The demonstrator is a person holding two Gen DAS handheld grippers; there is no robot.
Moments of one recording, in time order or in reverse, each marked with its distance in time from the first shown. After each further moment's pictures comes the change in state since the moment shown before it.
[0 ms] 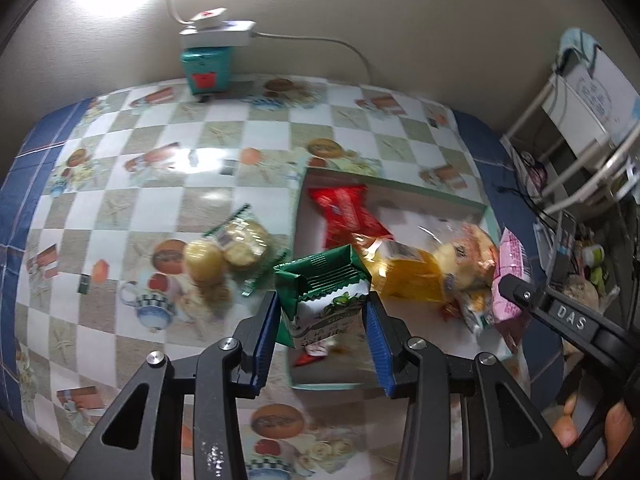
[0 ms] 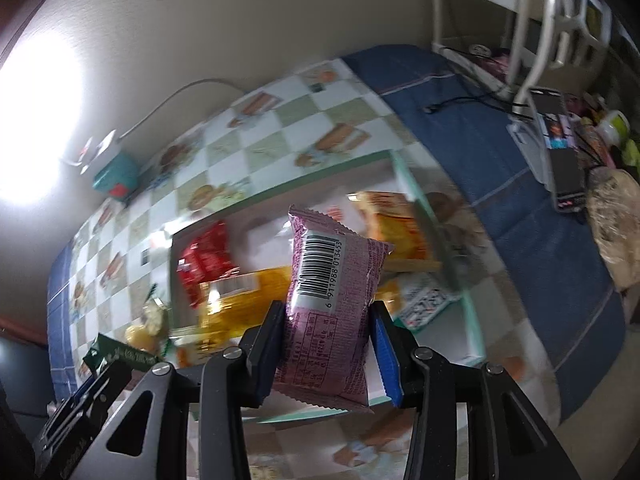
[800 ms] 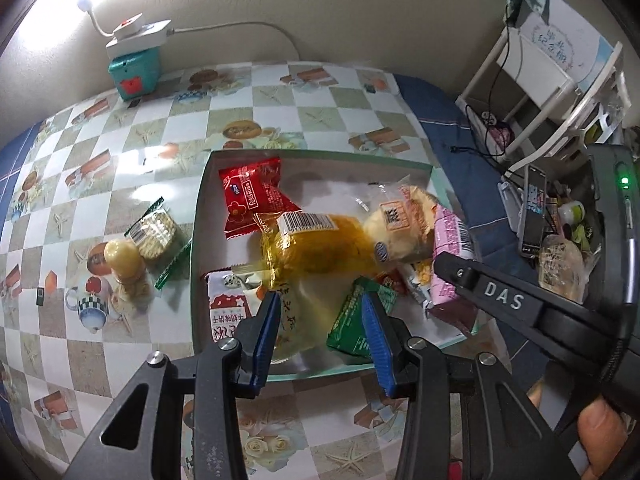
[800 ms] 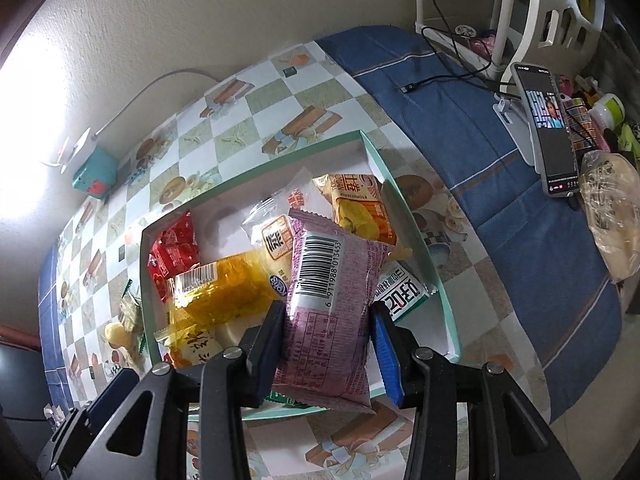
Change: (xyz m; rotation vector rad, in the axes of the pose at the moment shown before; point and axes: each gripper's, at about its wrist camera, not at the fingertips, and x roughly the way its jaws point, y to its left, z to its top) left arm 0.019 -0.068 -0.013 0.106 0.047 -0.062; right arm 0.016 -0.019 0.001 0.015 0.057 -0.022
